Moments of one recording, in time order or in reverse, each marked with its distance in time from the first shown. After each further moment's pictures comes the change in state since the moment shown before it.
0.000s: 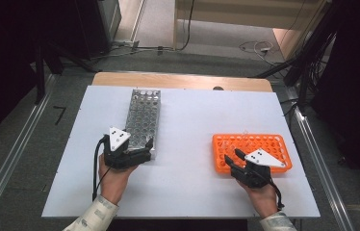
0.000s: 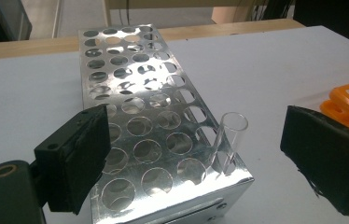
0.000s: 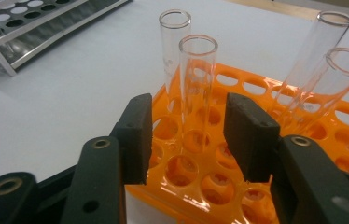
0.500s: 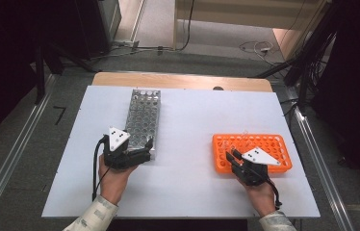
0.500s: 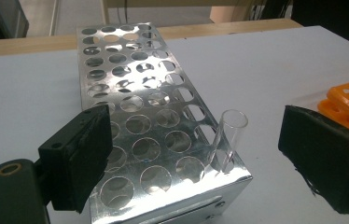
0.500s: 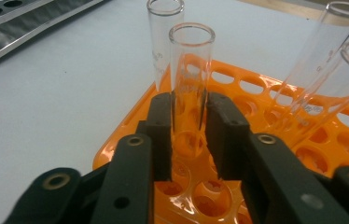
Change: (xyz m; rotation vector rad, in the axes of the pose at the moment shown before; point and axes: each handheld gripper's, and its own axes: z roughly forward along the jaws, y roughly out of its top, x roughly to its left) left arm 0.001 -0.001 -0.001 0.004 -0.007 -0.006; right arm -0.001 -0.002 0.010 0.011 -0.026 -0.015
